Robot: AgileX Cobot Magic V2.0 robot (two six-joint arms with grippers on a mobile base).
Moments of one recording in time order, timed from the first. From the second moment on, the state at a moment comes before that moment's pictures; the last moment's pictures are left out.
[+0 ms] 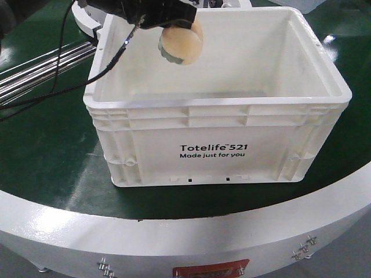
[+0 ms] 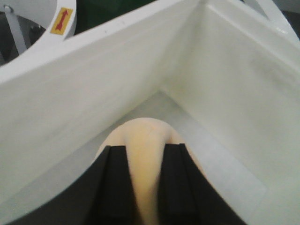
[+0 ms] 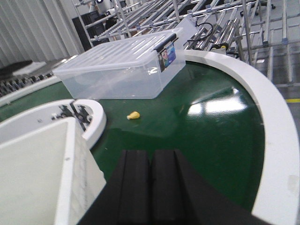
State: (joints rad) left arm -0.41 1.93 -1.93 -0.51 0.84 0.37; right arm -0.23 0.65 -0.63 0.10 0.21 0.19
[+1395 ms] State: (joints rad) left arm -0.42 1.59 -1.94 -0.05 0.97 0.06; right arm -0.23 2.08 -1.67 0.28 0.83 -0.14
